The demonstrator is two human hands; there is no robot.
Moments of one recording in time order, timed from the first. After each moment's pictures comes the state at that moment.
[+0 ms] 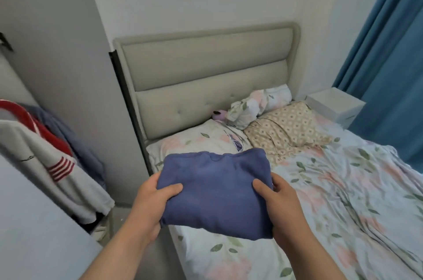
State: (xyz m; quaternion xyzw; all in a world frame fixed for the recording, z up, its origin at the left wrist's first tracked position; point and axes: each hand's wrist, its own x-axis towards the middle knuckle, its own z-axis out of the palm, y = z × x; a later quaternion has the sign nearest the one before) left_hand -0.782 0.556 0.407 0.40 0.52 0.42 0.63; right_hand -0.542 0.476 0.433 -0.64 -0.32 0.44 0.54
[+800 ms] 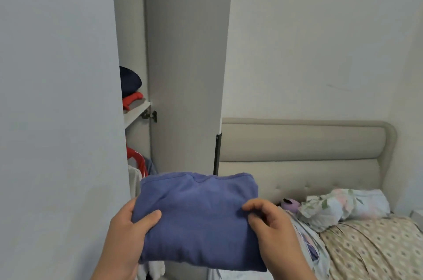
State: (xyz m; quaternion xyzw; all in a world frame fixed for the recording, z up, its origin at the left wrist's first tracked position) left_hand -0.977 0.544 0.520 0.39 0.58 0.65 0.31; right_hand -0.720 0.566 0.549 -0.48 -0.59 0.39 0.52
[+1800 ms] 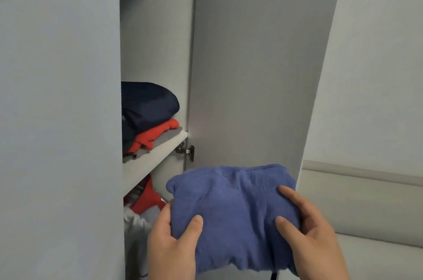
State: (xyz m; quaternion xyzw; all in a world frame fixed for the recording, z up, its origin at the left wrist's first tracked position) left_hand -1.014 0.788 0.563 0.31 0.53 0.77 0.19; right_hand -0.833 0.873 0.585 -0.33 -0.63 0.43 0.56
